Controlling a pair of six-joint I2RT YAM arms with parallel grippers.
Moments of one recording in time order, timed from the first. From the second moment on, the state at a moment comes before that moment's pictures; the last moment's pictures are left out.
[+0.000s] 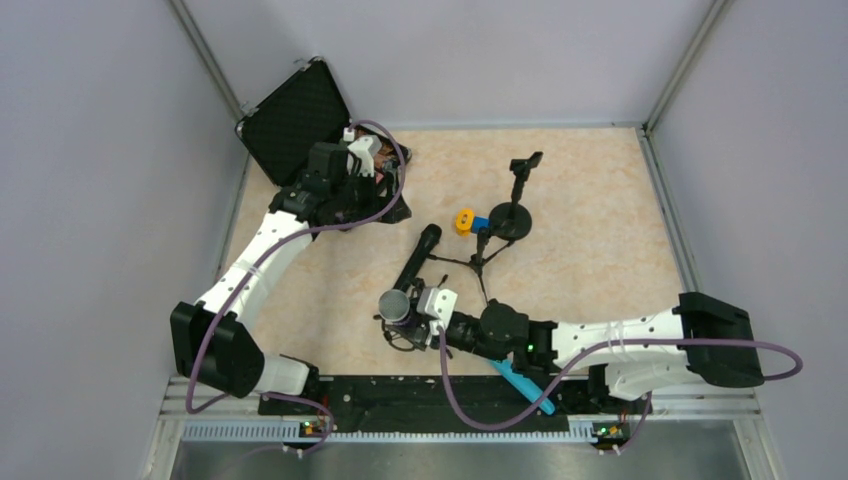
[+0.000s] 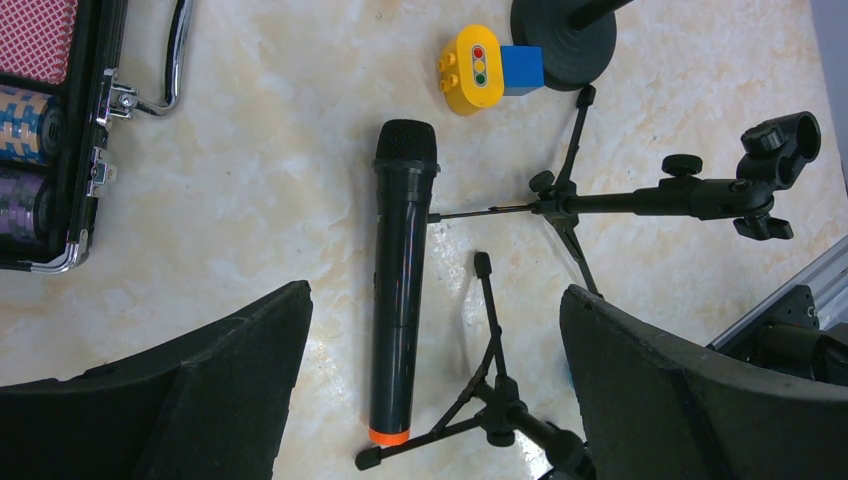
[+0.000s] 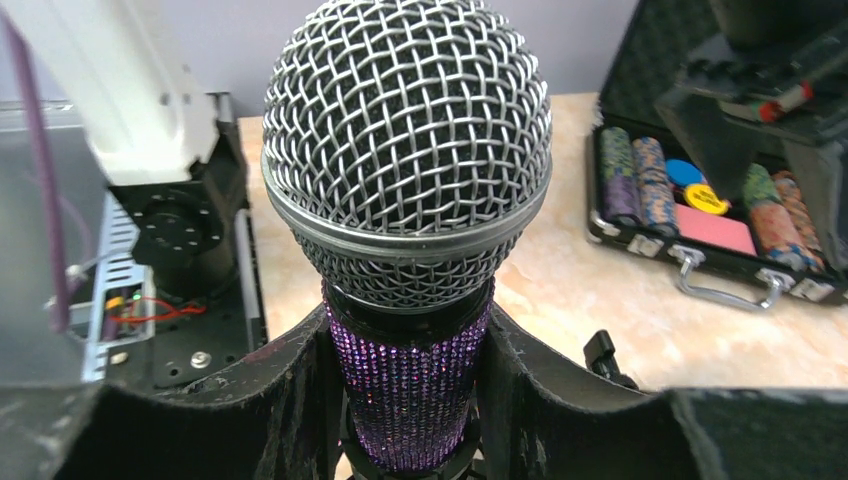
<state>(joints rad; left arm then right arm) -0.33 1.39 1.25 -0.55 0.34 -0.24 1.42 1.26 0.61 0.68 0.17 -0.16</state>
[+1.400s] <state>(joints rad) -0.33 1.26 1.22 -0.50 0.33 -0.23 1.26 0.81 0.55 0.36 0.14 0.21</state>
